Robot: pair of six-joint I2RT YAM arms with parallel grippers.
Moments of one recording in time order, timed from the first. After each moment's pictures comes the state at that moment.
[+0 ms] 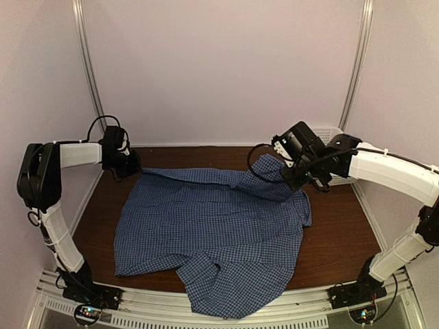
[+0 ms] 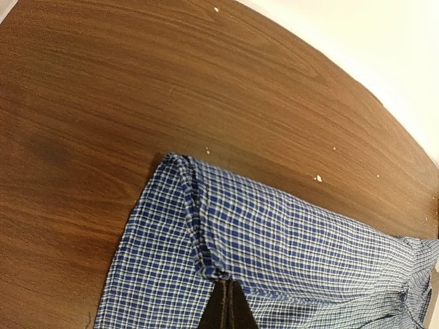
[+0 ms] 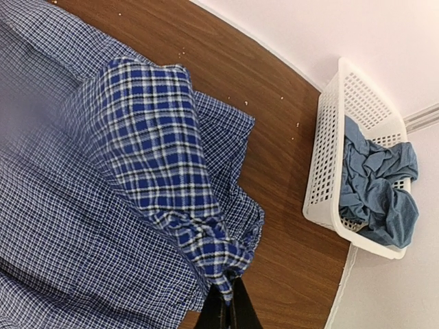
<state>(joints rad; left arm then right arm) -0.12 1.84 1.26 -0.29 0.17 -0.53 0.79 1.45 1.30 -0.80 0.54 0.07</state>
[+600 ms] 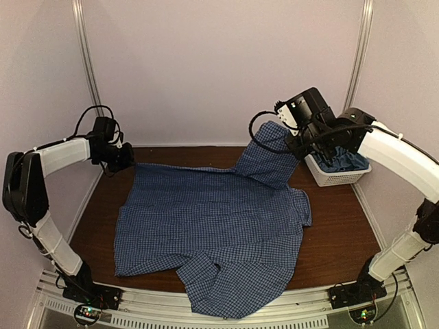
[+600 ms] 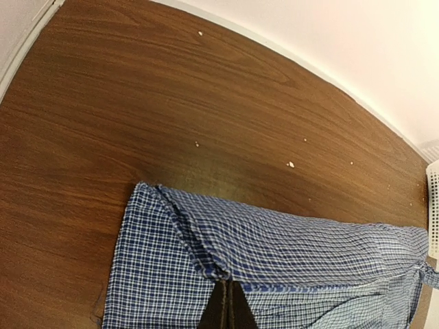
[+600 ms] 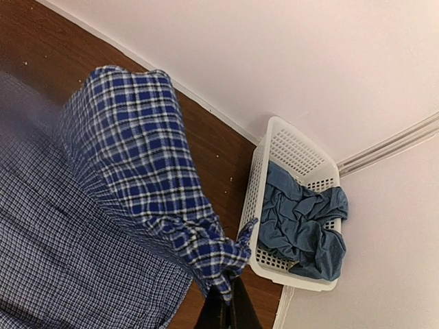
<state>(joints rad) -0.12 1.67 1.25 -0.42 0.16 -0.49 0.77 1.48 1.59 -0.84 0.68 -0.12</state>
